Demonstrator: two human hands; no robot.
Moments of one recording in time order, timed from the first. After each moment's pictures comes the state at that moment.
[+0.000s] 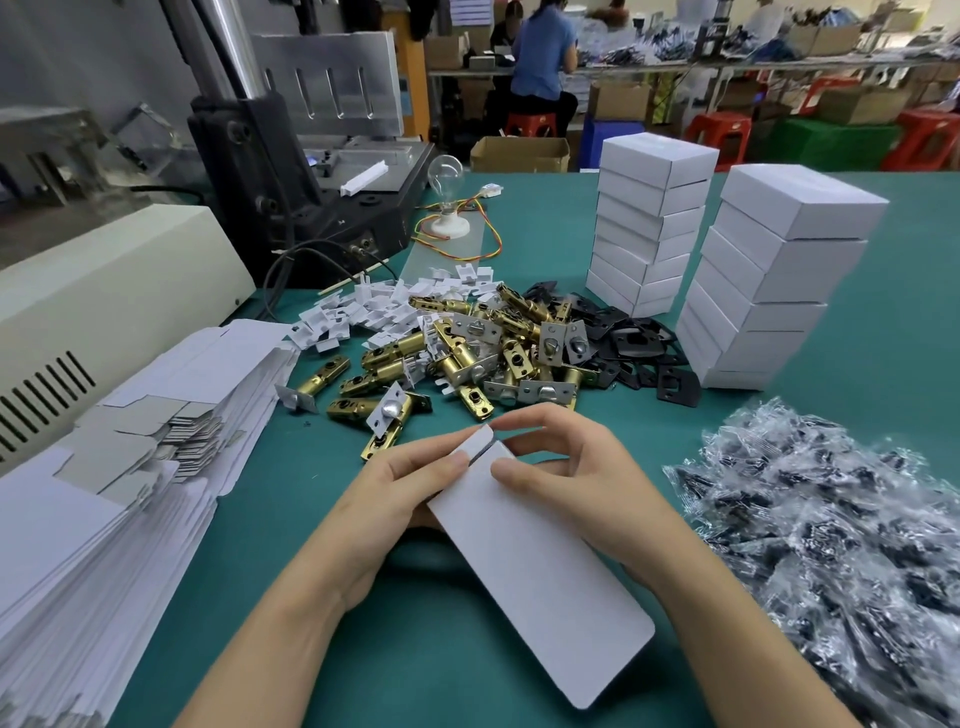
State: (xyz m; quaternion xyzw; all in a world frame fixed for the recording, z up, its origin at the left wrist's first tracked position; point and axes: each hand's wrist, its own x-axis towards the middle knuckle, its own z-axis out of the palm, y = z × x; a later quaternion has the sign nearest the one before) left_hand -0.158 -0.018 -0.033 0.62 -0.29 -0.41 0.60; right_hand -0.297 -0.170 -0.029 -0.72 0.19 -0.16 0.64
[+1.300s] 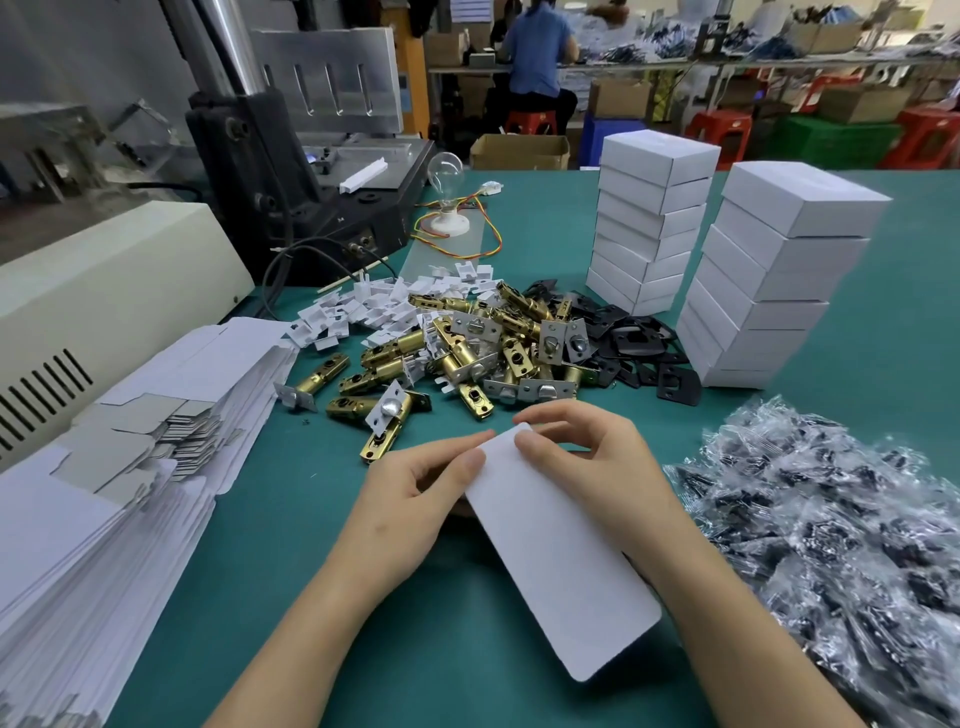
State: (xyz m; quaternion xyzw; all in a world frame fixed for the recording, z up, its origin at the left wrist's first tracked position) left_hand -0.167 -0.023 -0.046 0.69 -0.35 -0.28 0.57; right_hand -0.300 -0.175 -0.027 -0.75 0.25 -0.23 0.57
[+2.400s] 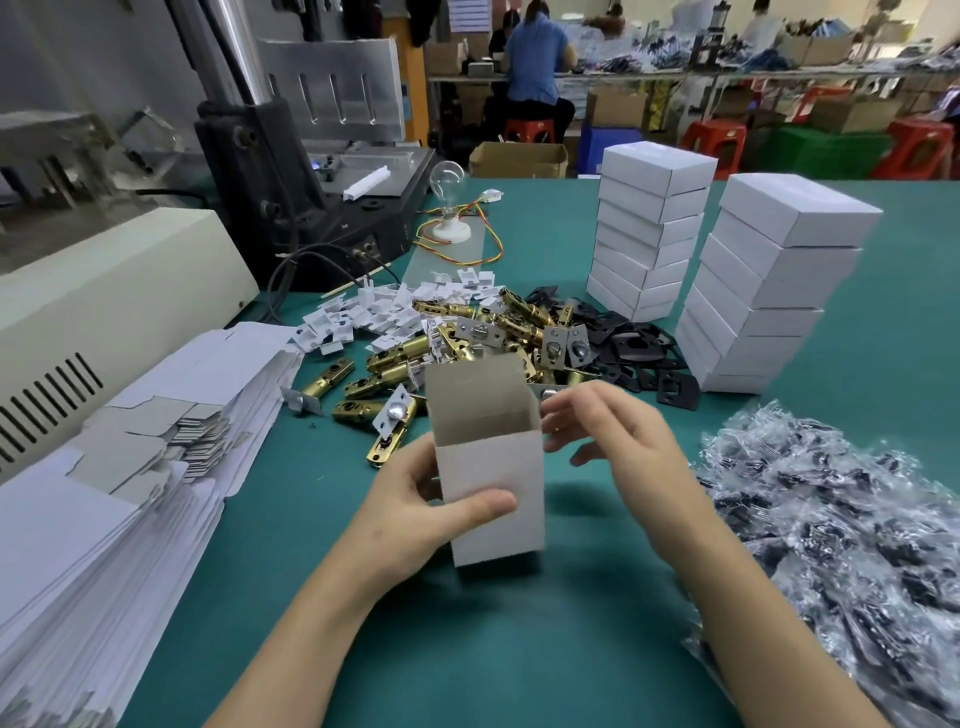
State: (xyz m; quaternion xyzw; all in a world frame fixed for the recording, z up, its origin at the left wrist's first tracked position) left_hand -0.160 -0.018 -0.045 0.63 -0.40 -0.28 0.60; right_hand -0.304 -0.188 -0.021 -0.74 0.19 -0.29 0.58
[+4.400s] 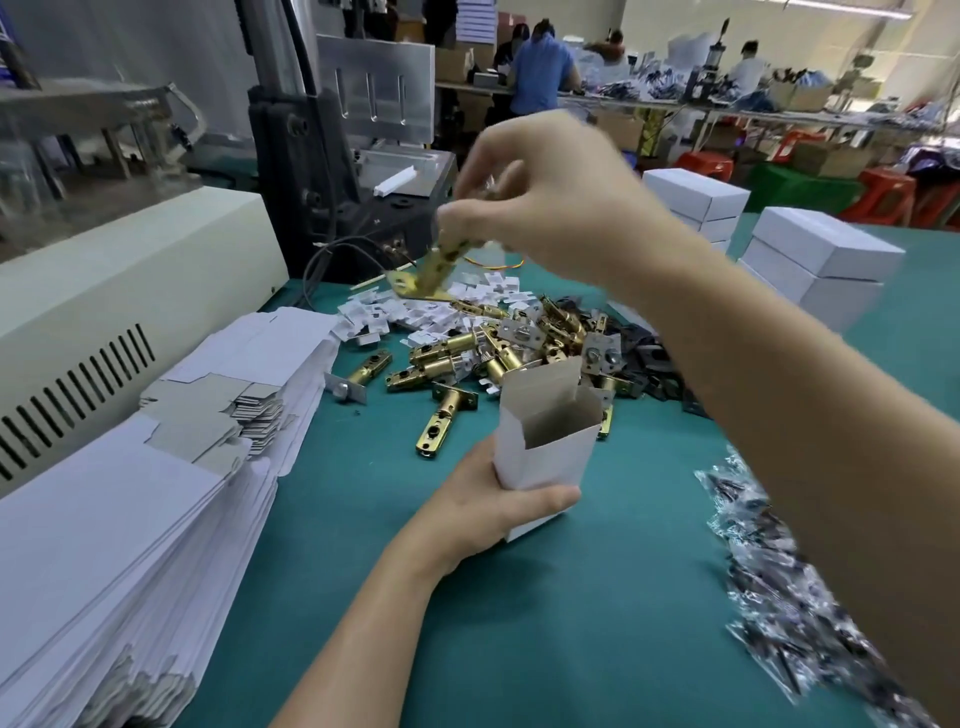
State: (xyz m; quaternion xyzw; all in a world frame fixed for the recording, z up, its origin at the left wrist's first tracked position) left_hand -0.150 -0.026 -0.058 0.59 -0.40 -0.39 0.58; right_hand -0.186 -0.128 0.163 -0.92 0.12 -0.27 0.24
